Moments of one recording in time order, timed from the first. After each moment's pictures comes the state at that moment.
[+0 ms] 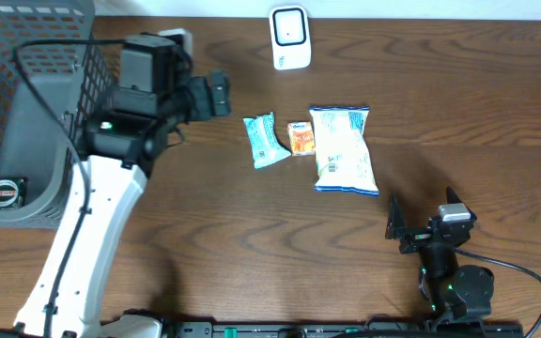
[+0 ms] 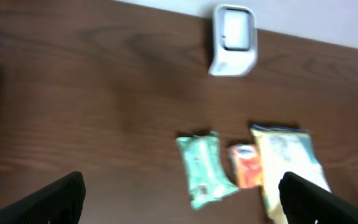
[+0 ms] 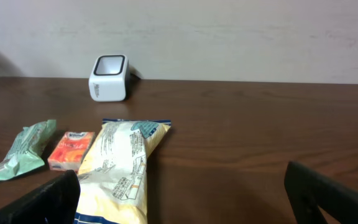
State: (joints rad) left arm -0.17 1.43 1.43 -0.76 0.10 -0.31; right arm 0.07 0.01 0.01 -0.07 -0.05 0.01
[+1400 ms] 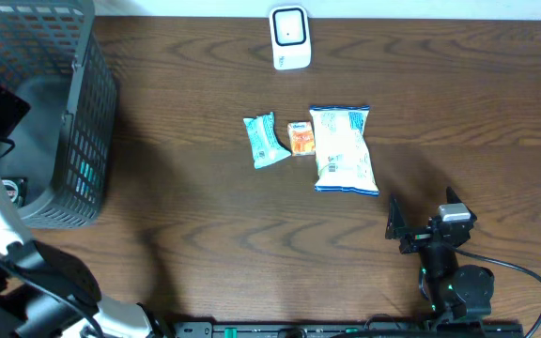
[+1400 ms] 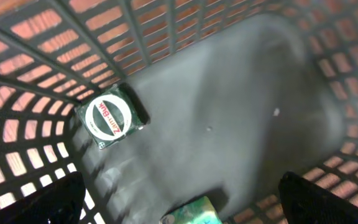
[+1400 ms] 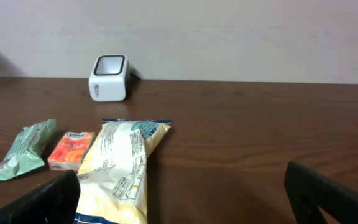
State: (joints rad) left arm 0.59 1.74 1.71 -1.05 -0.14 -0.46; right arm 0.07 0.01 0.01 -0.07 -0.05 0.01
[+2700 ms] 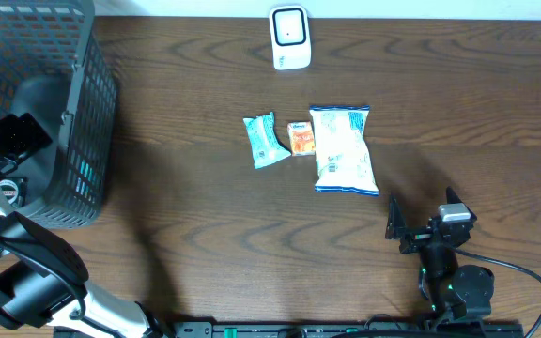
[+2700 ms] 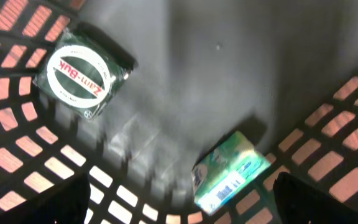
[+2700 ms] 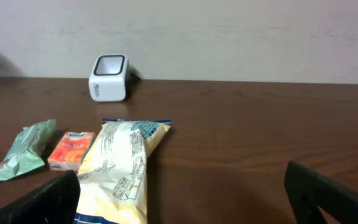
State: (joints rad) left arm 0.63 1.84 1.71 -1.23 0.02 -0.08; right arm 0.07 0.01 0.01 -0.07 -0.05 0.01
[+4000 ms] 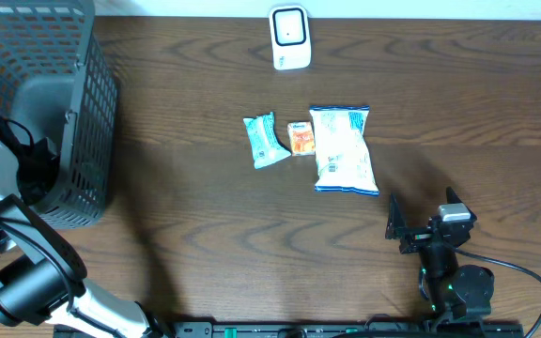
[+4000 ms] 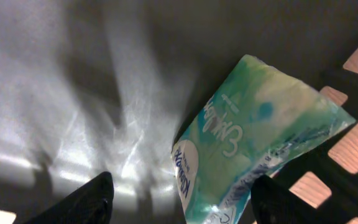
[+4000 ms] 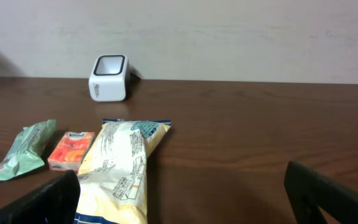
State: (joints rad) left arm 0.63 1.86 1.34 -1.08 0.18 0.09; right arm 0.07 0.01 0.01 -0.07 -0.05 0.01
